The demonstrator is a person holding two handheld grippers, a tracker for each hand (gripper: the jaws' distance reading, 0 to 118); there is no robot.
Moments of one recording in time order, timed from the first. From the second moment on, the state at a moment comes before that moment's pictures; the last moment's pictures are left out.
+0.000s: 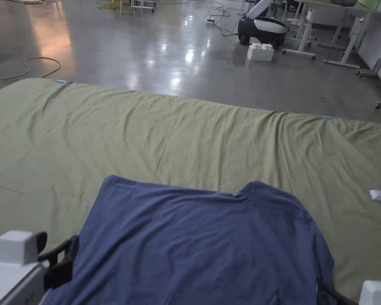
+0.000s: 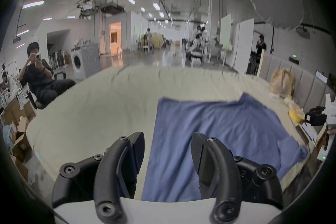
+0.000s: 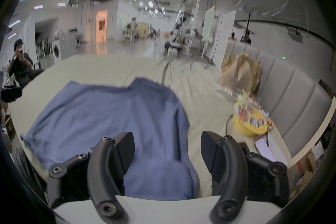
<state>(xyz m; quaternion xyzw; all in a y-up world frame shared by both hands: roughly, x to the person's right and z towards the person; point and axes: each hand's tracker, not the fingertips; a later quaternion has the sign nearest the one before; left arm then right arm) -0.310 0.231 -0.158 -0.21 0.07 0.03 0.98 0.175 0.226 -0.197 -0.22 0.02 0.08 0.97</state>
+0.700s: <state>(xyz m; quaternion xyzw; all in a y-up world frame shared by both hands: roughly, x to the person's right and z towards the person) -0.259 0.259 -0.196 -0.12 0.07 0.02 0.99 0.111 0.258 -0.223 -0.03 0.00 0.02 1.00</state>
